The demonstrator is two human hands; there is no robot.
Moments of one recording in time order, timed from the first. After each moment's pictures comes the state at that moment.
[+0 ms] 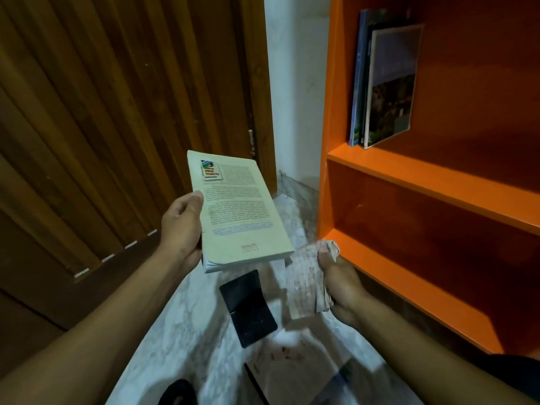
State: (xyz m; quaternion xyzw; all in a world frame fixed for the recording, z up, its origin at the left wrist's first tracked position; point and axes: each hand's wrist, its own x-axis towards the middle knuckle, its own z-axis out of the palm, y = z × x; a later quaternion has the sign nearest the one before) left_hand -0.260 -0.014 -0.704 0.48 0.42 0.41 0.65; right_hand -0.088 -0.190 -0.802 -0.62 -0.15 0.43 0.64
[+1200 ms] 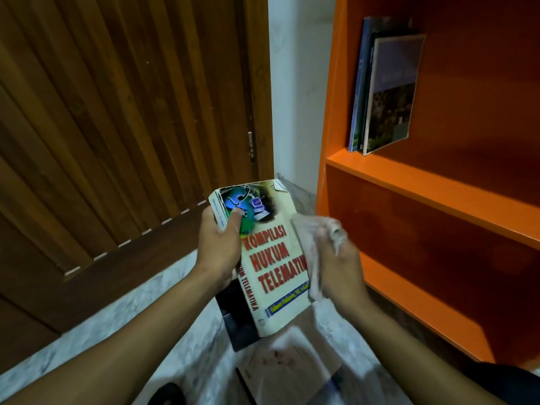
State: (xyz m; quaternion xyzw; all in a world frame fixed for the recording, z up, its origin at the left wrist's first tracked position) left_hand -0.223 -0.062 -0.717 0.53 0.40 0.41 0.62; right_hand -0.098 -0.193 -0.753 -0.64 -0.31 0.23 0.66
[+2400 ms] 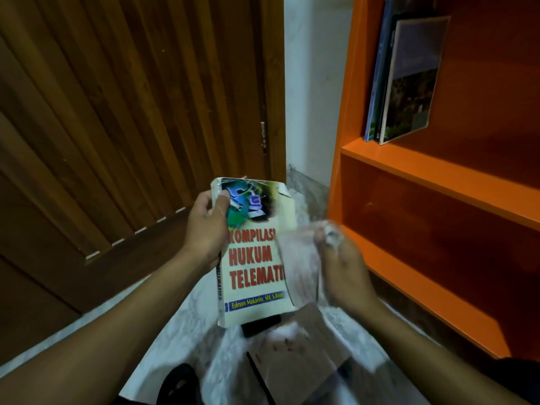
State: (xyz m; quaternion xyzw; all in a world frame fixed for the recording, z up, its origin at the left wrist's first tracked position) left_hand -0.257 -0.040 -0.715 0.53 0.40 0.39 0.64; right_hand -0.113 -0.200 -0.764 -0.64 -0.43 0.18 0.60
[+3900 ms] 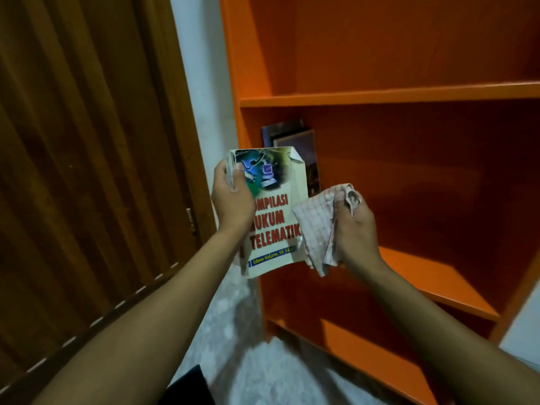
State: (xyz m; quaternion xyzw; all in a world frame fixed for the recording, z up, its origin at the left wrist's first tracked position) left_hand -0.026 -0.065 -0.574 0.64 0.18 0.56 0.50; right_hand 0.042 -0.235 -0.606 -0.60 -0.30 -0.01 0.74
